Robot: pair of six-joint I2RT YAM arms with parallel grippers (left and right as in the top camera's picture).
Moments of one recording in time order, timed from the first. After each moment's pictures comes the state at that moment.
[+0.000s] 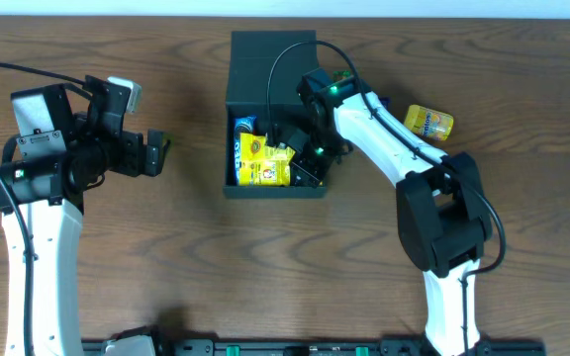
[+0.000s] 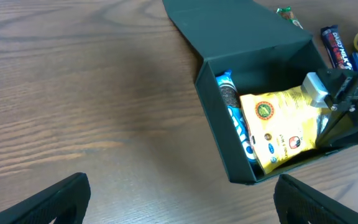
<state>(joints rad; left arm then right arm) 0.20 1.29 1.21 -0.83 0.46 0.32 0.47 2.19 1.72 -1.18 -0.49 -0.57</state>
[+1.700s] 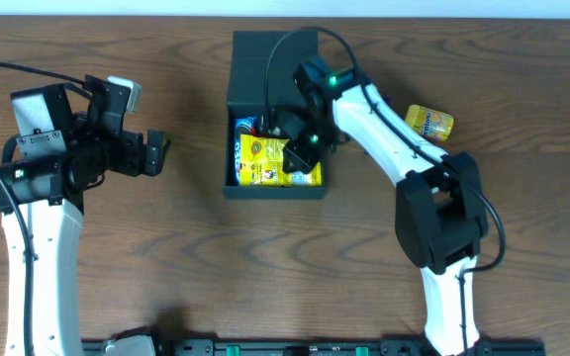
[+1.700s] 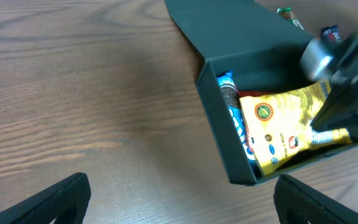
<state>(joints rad) 0.20 1.29 1.21 -0.83 0.46 0.32 0.47 2.21 1.89 -1.20 -0.52 -0.48</state>
